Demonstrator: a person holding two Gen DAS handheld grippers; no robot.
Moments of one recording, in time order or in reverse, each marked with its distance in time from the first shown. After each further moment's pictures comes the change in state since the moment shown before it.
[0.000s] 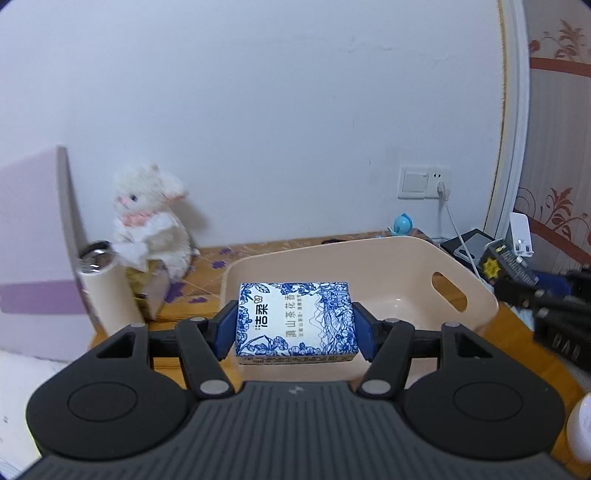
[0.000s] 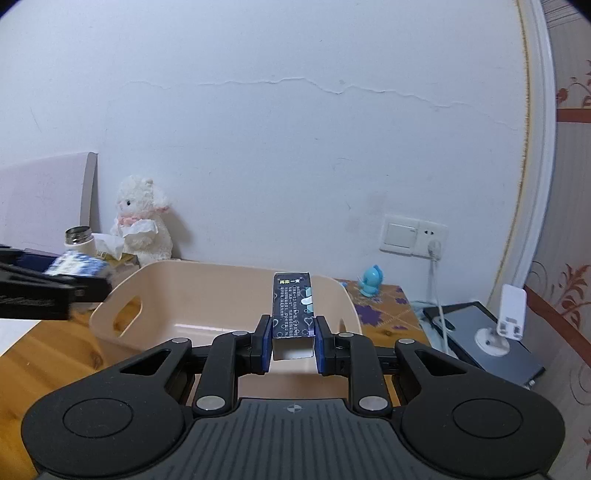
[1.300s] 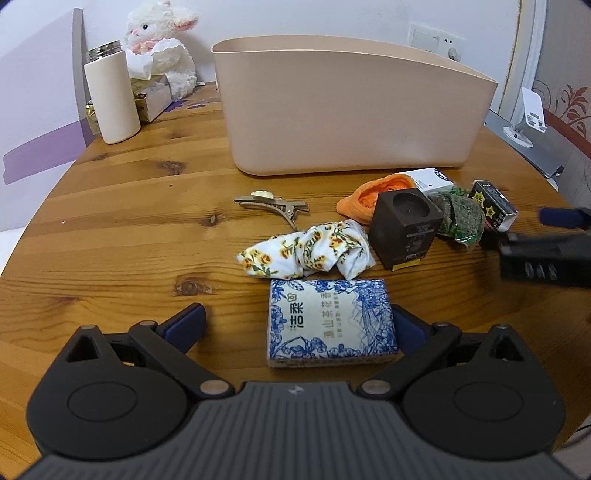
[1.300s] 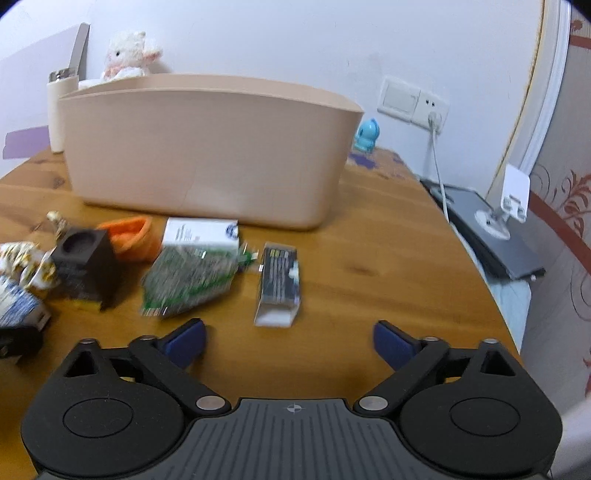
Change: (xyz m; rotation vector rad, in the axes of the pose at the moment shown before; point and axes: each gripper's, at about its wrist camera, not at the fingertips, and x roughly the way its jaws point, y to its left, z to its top) left arm -0.015 -0.024 -0.184 -0.037 0.318 0.052; right arm 0.025 0.001 -0.156 -0.039 0.285 -0.045
